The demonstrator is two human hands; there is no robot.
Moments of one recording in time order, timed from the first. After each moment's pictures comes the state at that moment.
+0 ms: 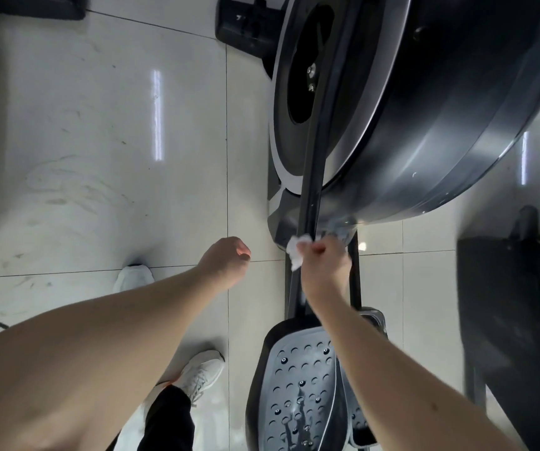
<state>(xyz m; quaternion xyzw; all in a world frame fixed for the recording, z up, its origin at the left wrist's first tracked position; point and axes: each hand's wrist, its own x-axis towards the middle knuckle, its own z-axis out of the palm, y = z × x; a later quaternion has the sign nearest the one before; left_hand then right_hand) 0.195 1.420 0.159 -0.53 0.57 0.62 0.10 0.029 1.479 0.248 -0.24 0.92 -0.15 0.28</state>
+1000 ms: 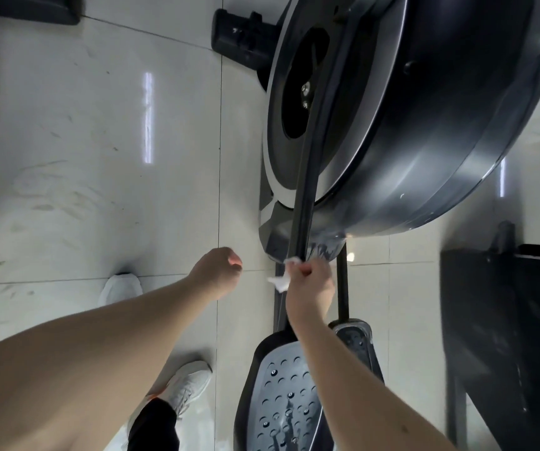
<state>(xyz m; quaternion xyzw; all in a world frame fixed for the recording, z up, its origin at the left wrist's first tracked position) 0.196 1.414 0.146 -0.51 0.59 0.61 0.12 0.042 1.493 0.228 -0.23 0.93 -0.17 0.23</state>
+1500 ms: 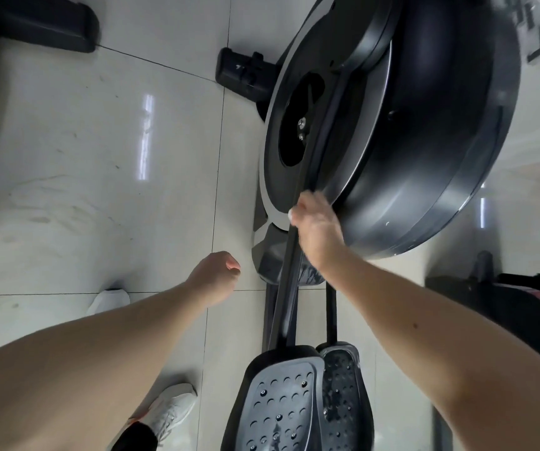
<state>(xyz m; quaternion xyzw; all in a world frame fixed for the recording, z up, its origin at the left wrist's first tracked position) 0.196 1.394 0.165 -0.53 0.54 0.65 0.03 -0.026 1.363 0.258 -0.70 0.70 0.11 0.09</state>
